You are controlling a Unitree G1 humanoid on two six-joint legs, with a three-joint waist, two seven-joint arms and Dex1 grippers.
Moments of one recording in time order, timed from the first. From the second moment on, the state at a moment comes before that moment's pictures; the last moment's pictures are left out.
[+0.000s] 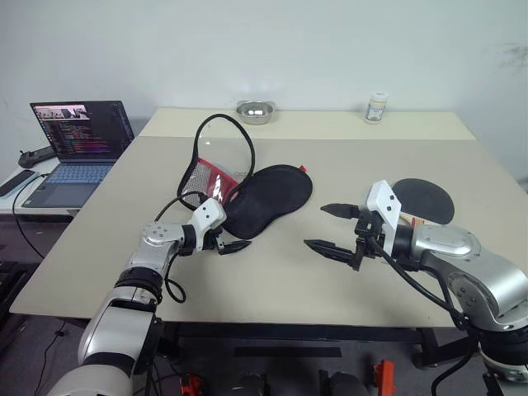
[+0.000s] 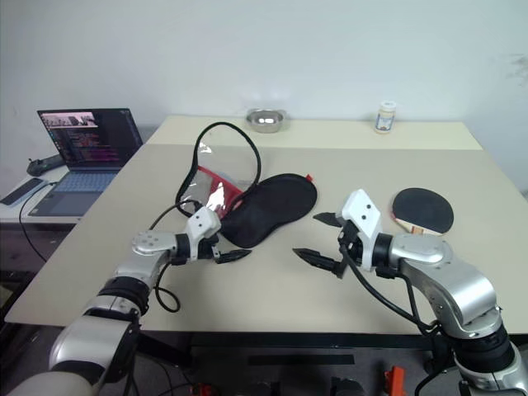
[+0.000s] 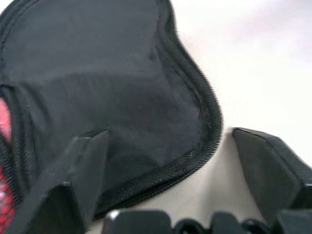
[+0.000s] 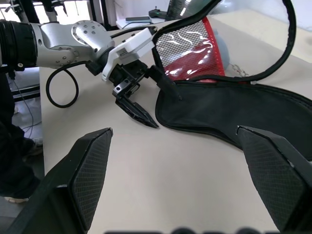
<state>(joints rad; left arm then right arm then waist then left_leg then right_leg) -0.80 0.52 -0.11 1.05 -0.04 -0.34 -1.13 -0.44 -0.62 0.06 -0.54 0.54 0.81 0.69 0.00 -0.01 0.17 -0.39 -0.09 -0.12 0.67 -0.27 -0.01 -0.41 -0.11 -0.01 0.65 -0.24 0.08</state>
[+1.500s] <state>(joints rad) -0.81 0.16 -0.15 0.87 -0.08 -0.08 -1.16 -0.35 -0.74 -0.06 -0.51 0.53 0.78 0.69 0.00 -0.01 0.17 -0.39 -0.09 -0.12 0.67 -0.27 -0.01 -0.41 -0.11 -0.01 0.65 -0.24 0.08</state>
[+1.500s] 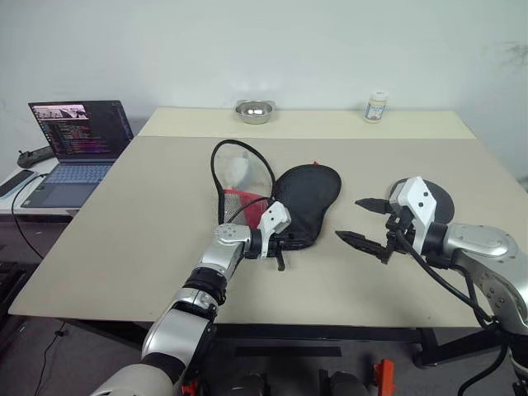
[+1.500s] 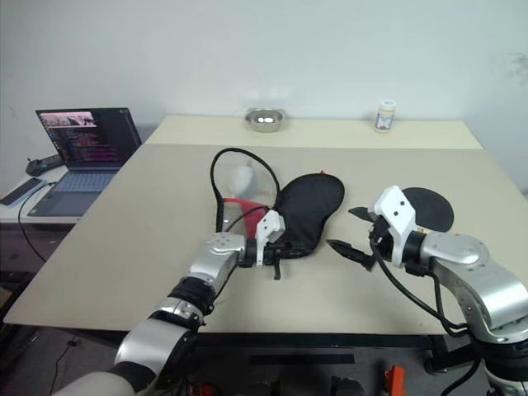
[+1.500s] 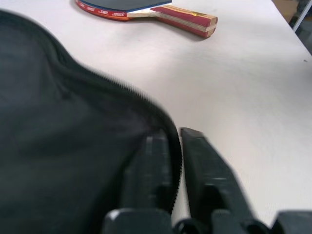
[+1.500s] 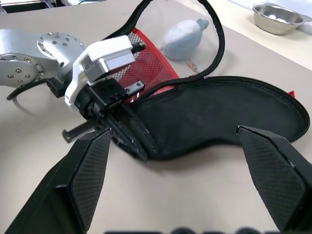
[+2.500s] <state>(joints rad) -0.66 0.64 0.06 0.35 -0.32 0.27 -1.23 -0.51 -0.34 0.04 -0.17 0.44 0.95 0.32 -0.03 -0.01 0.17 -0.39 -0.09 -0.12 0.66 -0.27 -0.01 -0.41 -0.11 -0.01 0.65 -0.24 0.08</state>
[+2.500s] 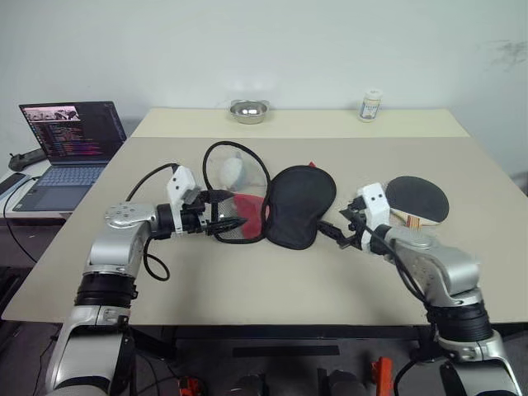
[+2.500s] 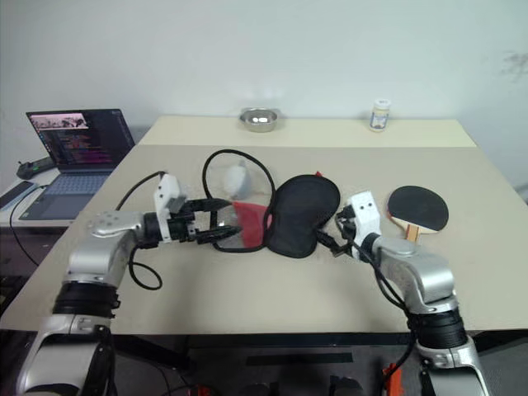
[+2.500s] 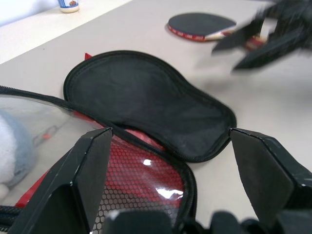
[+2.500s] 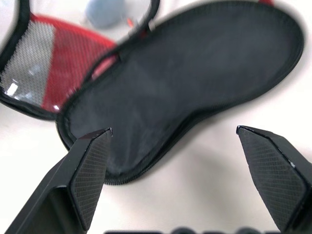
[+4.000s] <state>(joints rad) -0.51 0.83 0.04 0.08 -0.47 0.36 -1.43 -0.69 -0.21 -0.02 0.15 0.30 0.93 0.32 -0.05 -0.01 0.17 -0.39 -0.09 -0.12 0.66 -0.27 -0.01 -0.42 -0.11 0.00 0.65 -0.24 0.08</state>
